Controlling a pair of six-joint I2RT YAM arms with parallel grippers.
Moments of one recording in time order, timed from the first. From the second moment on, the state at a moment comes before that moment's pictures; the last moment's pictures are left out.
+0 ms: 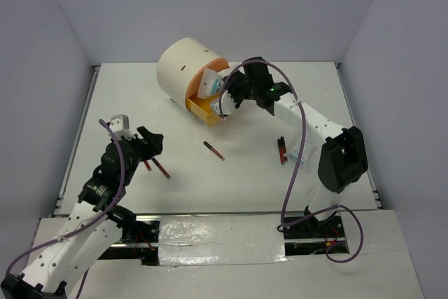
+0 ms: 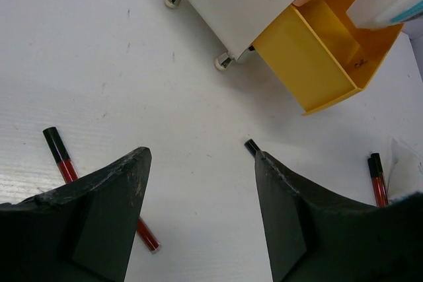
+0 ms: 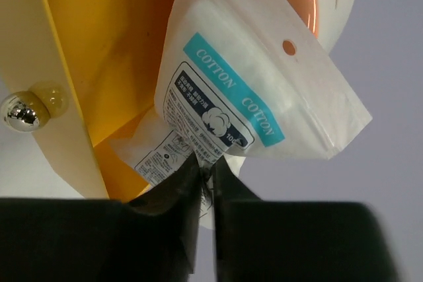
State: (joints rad) left arm -0.41 0.53 0.50 -0.26 -0.29 -0.59; right arm 0.52 1.70 1.46 -0.31 -0.35 -1.85
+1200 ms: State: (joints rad) left arm -0.41 0.52 0.49 -0.24 -0.29 -0.59; right arm -0.11 1.47 1.23 -0.65 -0.40 -0.31
